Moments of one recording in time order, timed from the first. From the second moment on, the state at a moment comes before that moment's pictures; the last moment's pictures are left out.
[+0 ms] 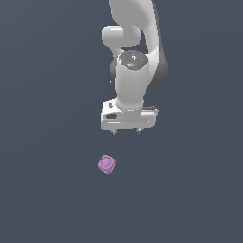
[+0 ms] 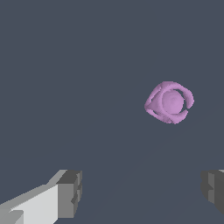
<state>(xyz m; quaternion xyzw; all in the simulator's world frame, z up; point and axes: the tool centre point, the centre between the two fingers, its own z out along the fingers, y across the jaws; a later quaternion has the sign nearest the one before) 0.022 0.021 0.187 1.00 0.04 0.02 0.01</state>
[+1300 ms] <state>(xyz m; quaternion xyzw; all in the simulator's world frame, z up) 0.100 -0.064 0.093 0.97 -0.22 0.00 0.00</state>
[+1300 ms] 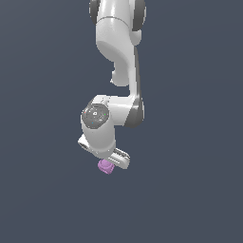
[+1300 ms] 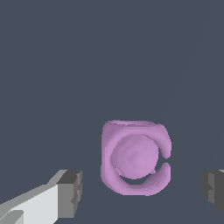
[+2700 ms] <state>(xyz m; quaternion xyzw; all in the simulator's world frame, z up) 0.102 -0.067 0.039 0.97 -0.23 0.00 0.00</state>
